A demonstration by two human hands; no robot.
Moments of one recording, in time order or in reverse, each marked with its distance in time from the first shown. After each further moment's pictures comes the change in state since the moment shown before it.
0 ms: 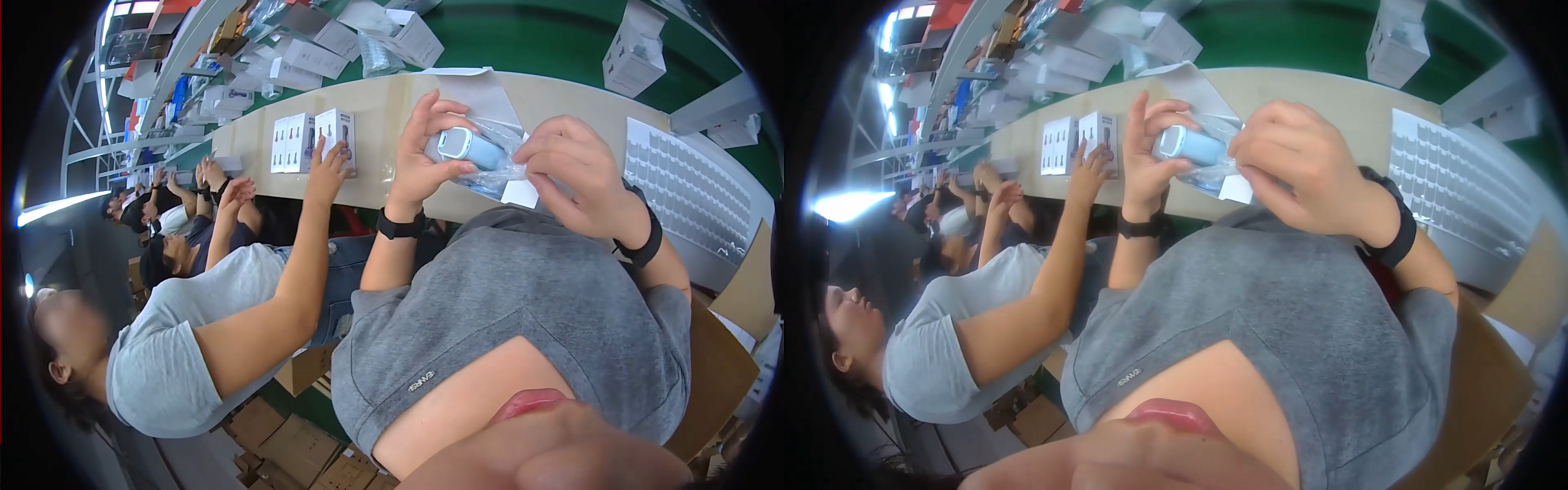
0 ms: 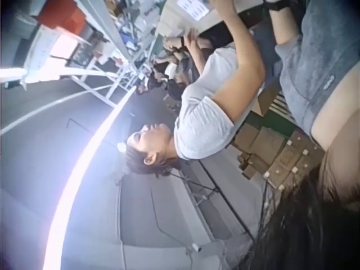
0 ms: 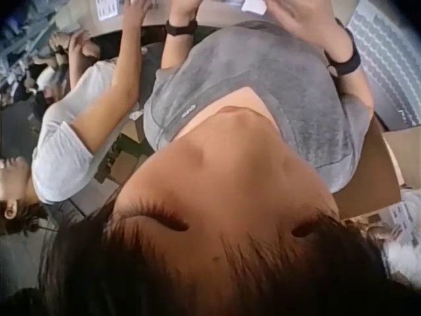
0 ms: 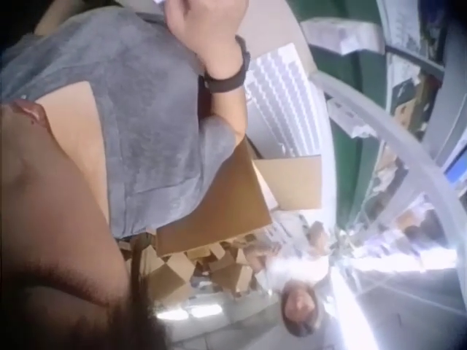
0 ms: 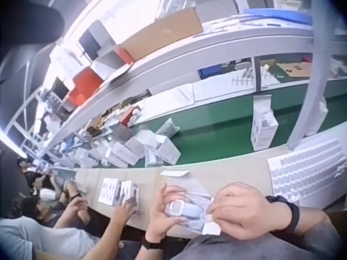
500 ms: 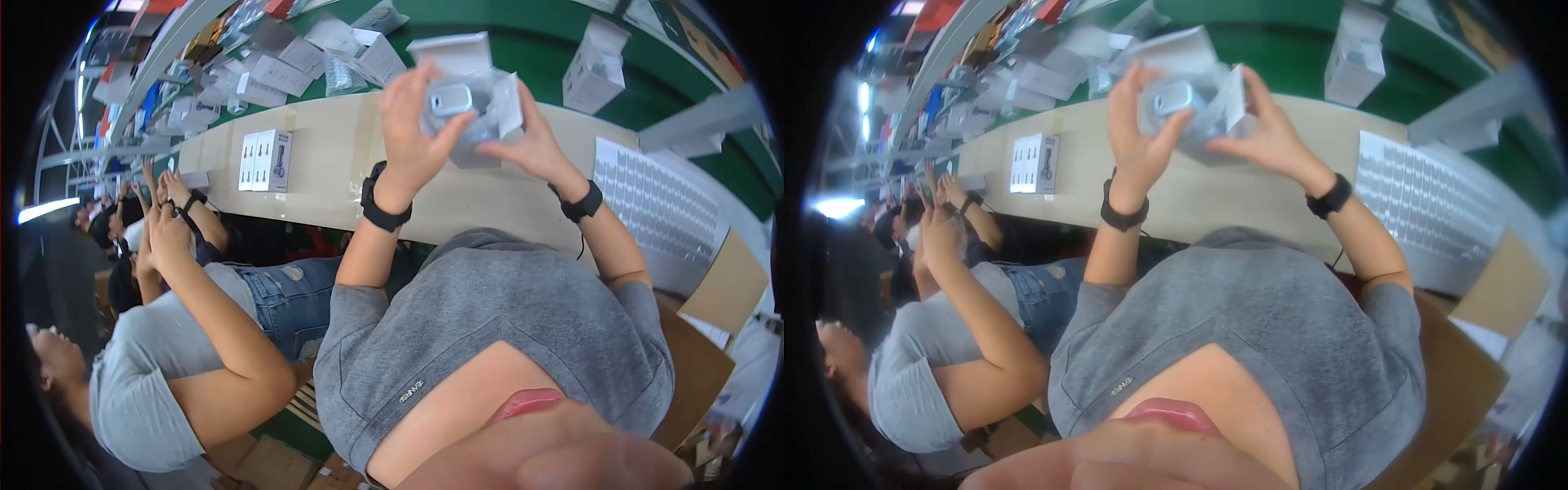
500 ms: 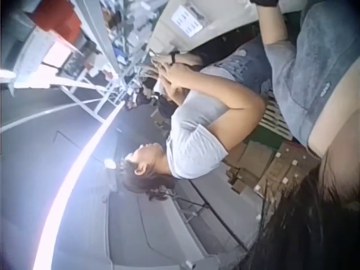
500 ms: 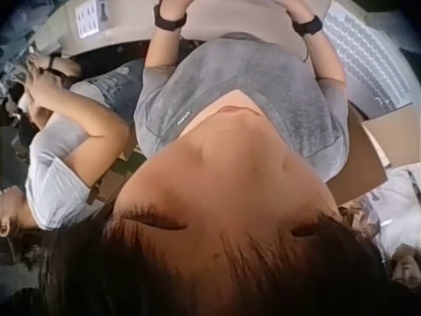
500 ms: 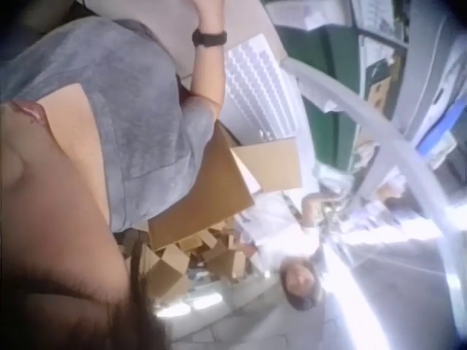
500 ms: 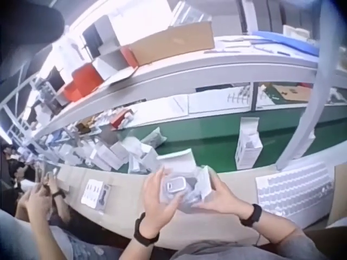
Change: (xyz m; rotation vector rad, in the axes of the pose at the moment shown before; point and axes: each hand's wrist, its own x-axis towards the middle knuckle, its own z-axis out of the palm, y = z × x) left_hand 0.044 0.017 0.005 0.733 0.228 0.257; right_hand 0.005 0.073 0.044 0.407 0.189 0.511
